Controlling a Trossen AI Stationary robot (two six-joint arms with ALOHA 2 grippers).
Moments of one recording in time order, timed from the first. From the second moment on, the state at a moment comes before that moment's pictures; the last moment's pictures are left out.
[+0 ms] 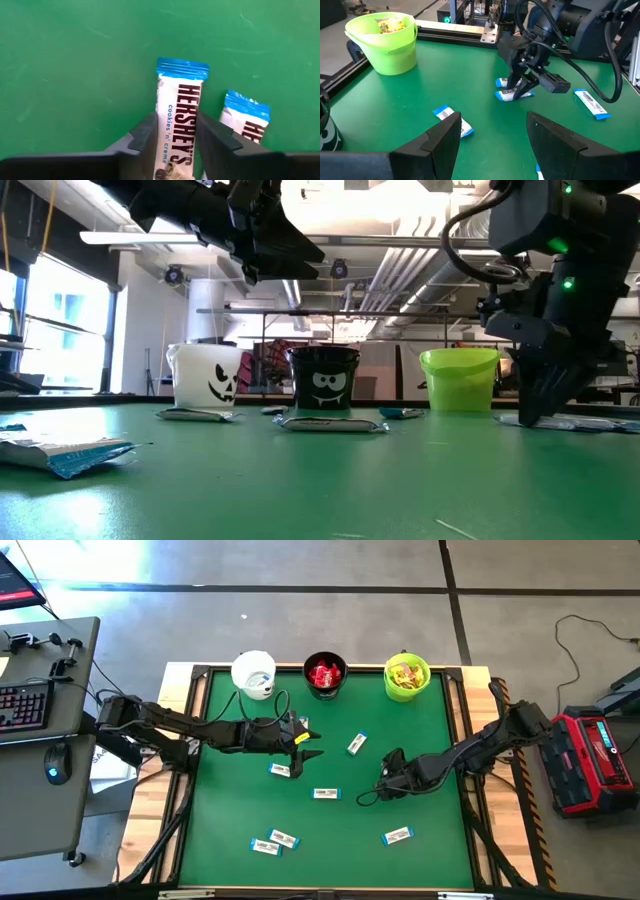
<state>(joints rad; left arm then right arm) -0.03 1.43 0.77 0.30 -0.16 -0.10 0.35 1.54 0.73 -0.62 0.33 1.30</state>
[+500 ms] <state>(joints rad) -0.04 1.43 0.77 0.29 -0.13 -0.03 0.35 1.53 0.84 -0.66 0.37 1.12</state>
